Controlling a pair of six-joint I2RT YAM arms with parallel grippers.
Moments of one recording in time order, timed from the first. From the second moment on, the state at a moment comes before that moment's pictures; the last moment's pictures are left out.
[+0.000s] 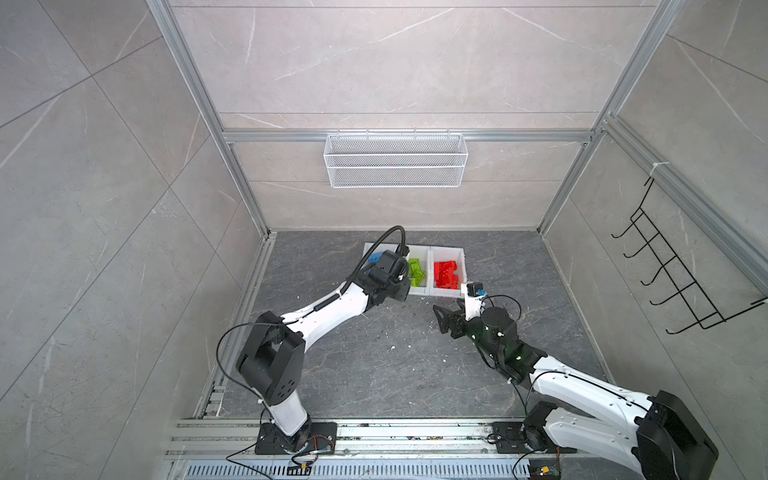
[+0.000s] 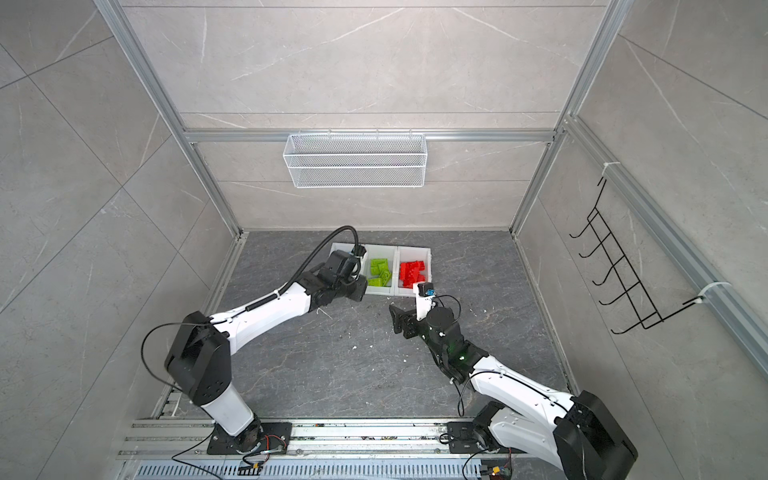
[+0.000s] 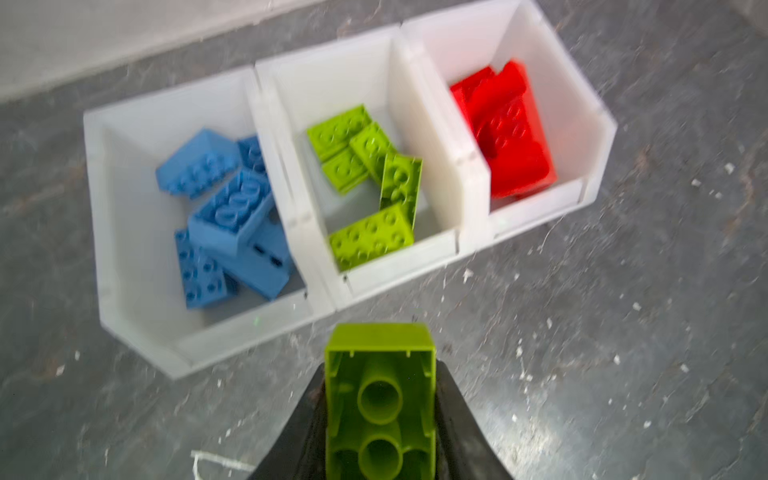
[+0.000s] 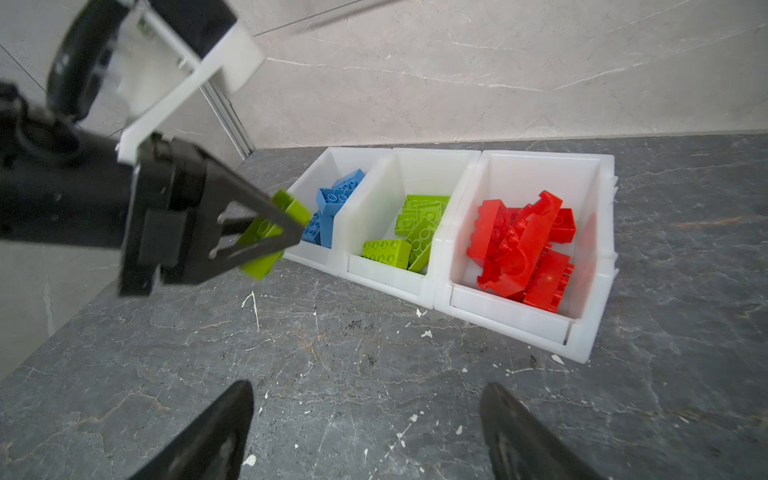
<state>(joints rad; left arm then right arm) -0.70 1.75 1.37 -0.40 -0.11 -0.14 0.67 1.07 0.46 0.32 0.13 0.31</state>
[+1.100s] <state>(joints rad) -0.62 1.80 1.35 -0.27 -0.14 0.00 0.67 1.03 0.46 0.32 0.18 0.31</state>
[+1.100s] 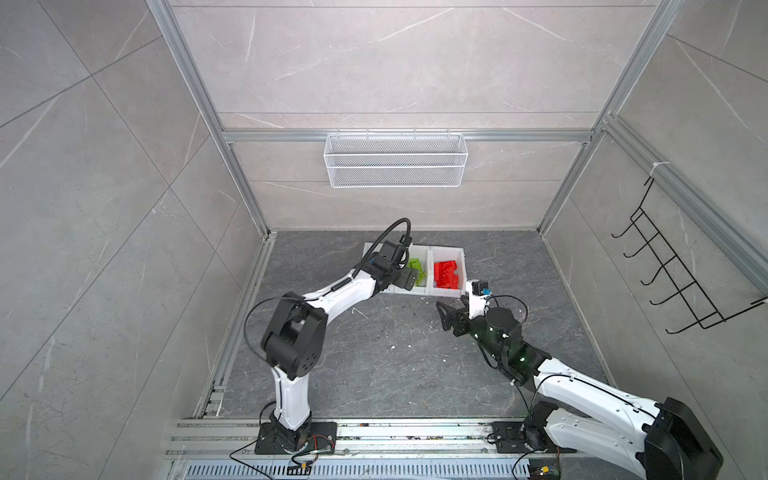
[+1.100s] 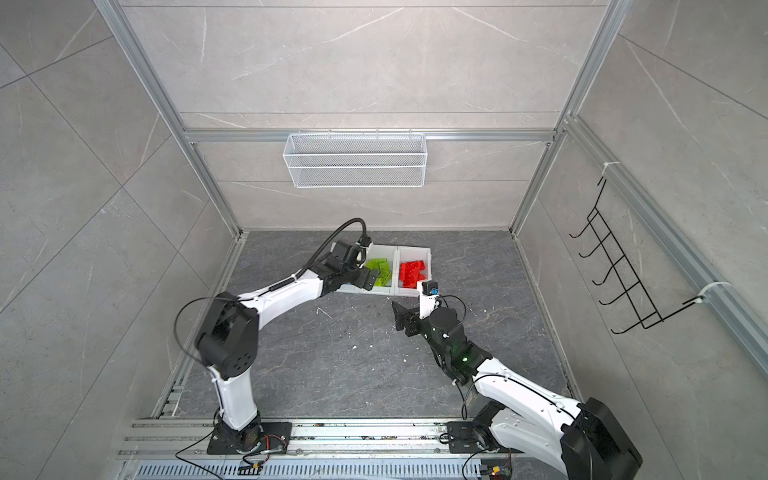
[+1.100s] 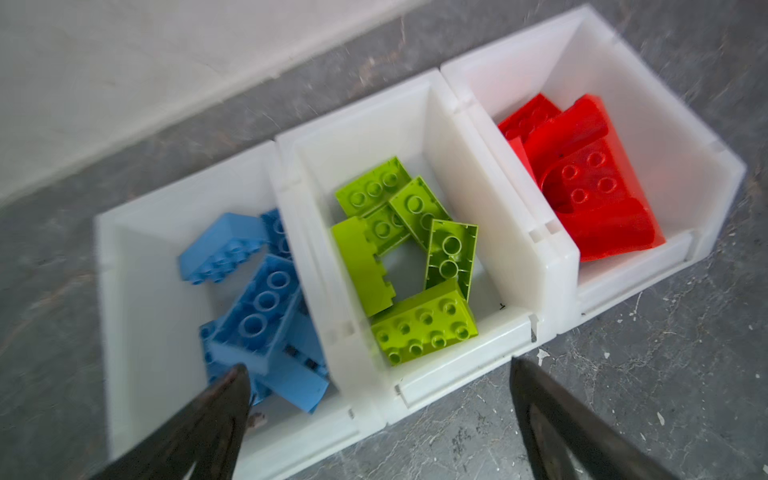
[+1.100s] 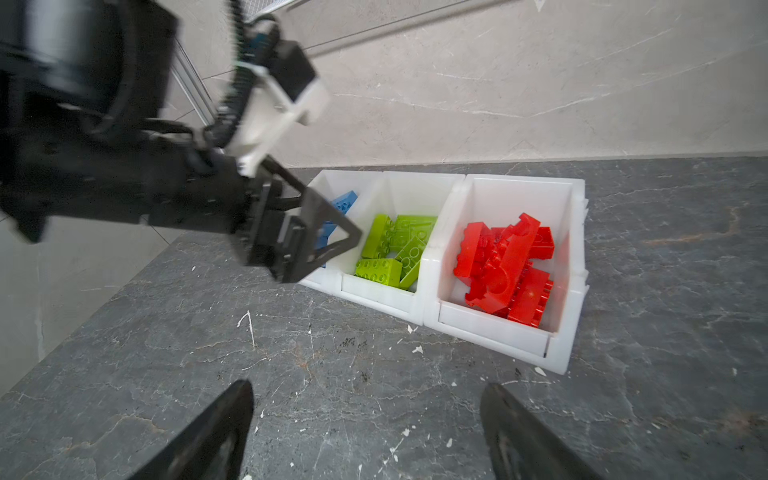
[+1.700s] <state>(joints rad) -0.20 1.10 0.35 0.27 -0.41 -0.01 0.33 1.09 0.32 0.47 0.61 0.07</state>
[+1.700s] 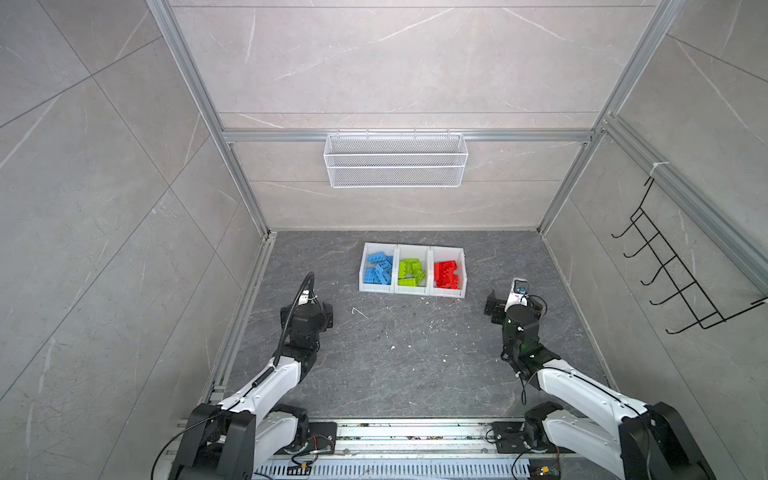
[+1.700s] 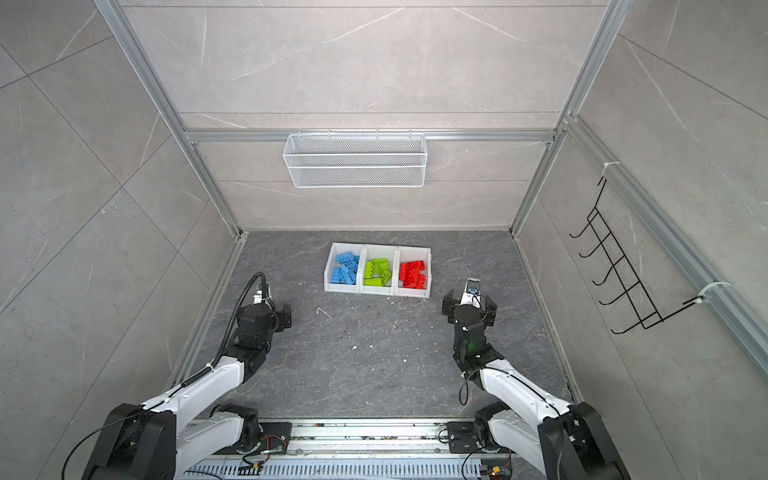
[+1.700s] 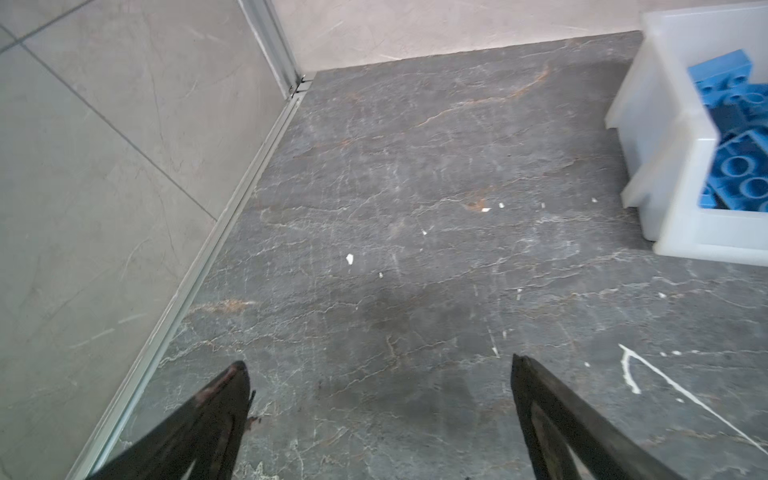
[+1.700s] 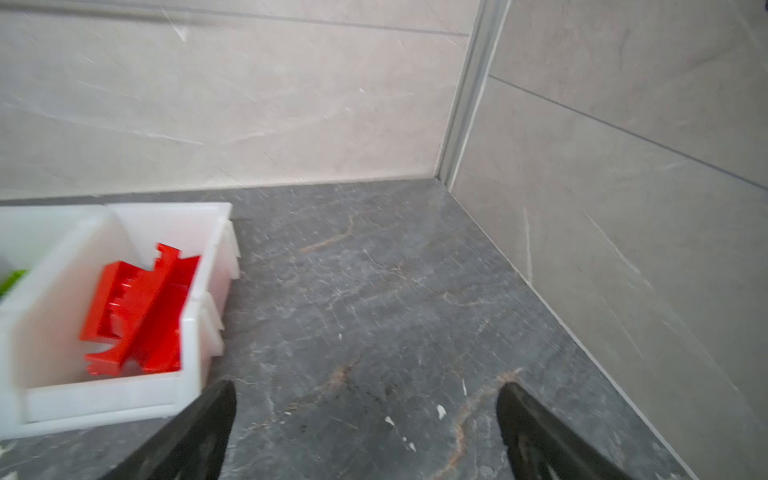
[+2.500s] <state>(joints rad) -0.08 1.28 0.29 0.58 -0.23 0.00 0.20 1.56 0.19 1.16 0.34 -0.03</state>
